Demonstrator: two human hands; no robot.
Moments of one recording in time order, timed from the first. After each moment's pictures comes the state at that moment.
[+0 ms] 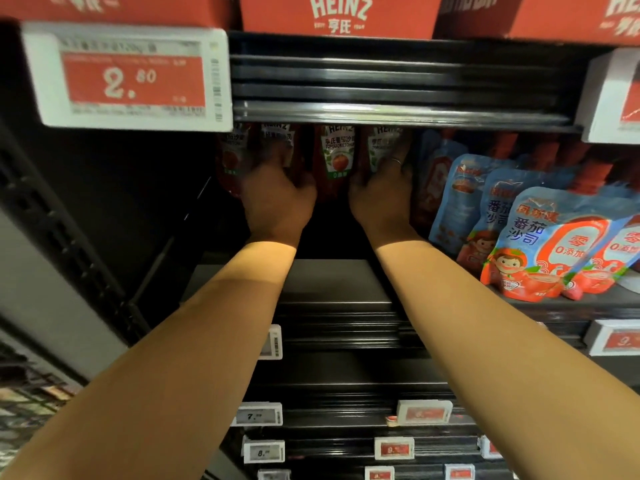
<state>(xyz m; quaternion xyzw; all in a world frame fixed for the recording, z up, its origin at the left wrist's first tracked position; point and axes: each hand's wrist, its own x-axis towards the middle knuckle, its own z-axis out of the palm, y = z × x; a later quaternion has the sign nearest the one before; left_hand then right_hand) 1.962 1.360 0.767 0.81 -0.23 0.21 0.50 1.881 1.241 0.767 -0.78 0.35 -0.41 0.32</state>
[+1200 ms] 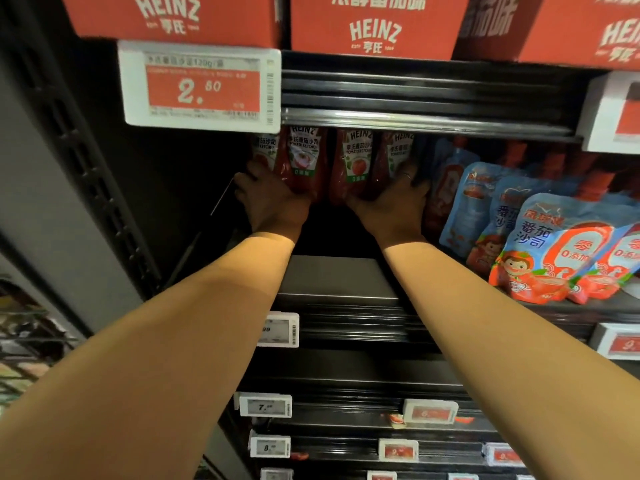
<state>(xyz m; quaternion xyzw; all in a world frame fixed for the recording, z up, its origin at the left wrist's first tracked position) 1.986 1.371 0.762 0.87 -0.11 0.10 0.48 1.882 1.239 0.754 -0.80 0.40 -0.35 0.29</state>
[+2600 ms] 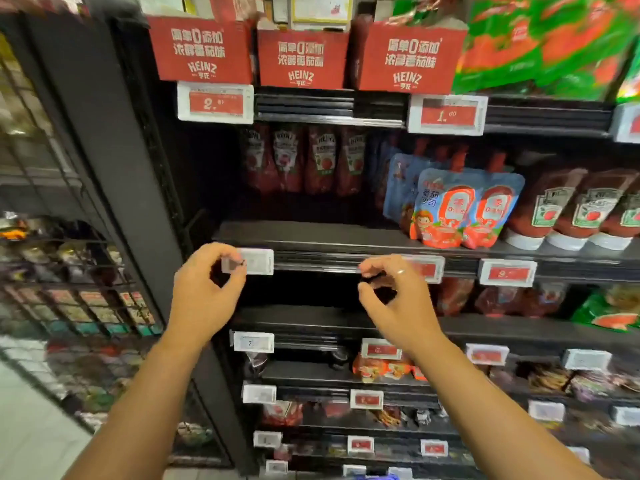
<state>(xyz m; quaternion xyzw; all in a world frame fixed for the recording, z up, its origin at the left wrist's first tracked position) 1.819 1.566 0.709 0.79 -0.32 0.18 0.50 1.636 1.331 0.708 -0.85 0.07 -0.38 0.36</state>
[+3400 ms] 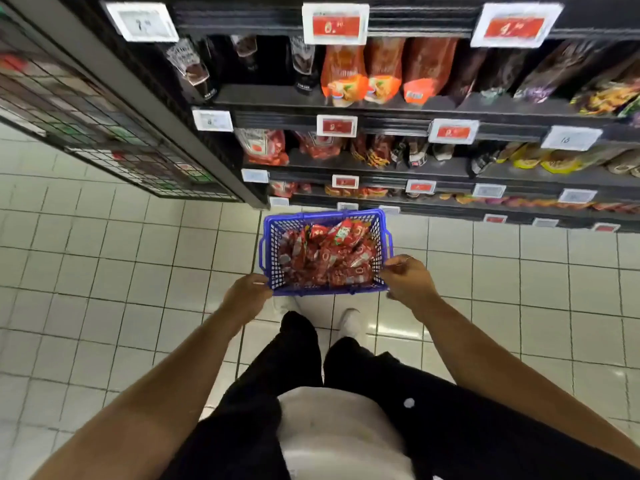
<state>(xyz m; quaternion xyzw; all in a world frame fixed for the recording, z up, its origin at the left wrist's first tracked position) 1.496 1.615 0.363 0.87 0.04 -0.43 0.23 1.344 1.341 0.345 -0.67 0.49 0.14 0.54</state>
